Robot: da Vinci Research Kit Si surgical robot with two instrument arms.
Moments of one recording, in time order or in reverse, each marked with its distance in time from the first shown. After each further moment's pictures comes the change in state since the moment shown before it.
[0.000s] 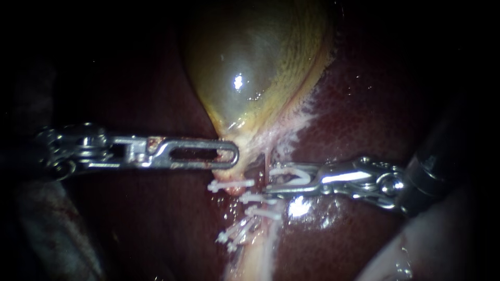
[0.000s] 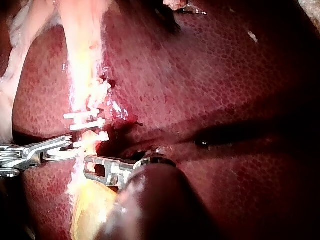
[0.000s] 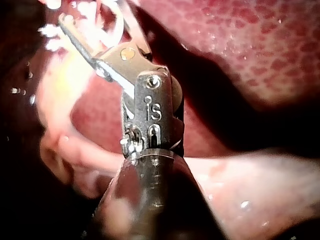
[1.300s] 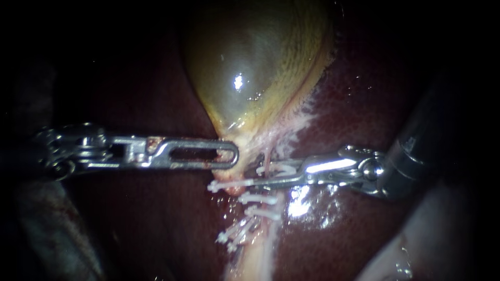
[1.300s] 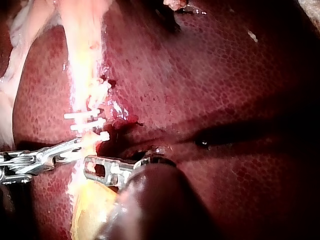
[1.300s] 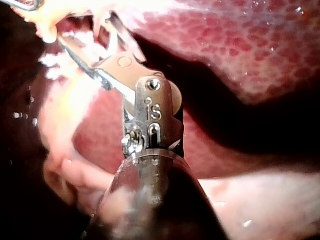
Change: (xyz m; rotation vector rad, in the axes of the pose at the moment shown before) right arm 0.002 0.002 0.002 0.018 -0.057 0.064; left arm 0.000 0.000 0.000 0.000 0.000 0.000
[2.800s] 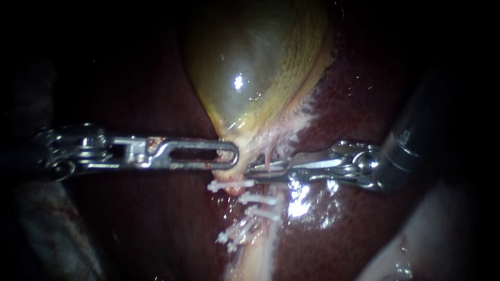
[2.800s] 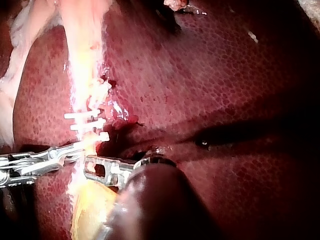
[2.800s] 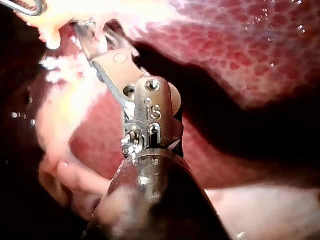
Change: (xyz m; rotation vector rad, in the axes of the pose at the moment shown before) right arm 0.000 0.001 0.001 -0.010 -0.038 -0.027; left arm 0.000 0.000 0.000 0.000 0.000 0.000
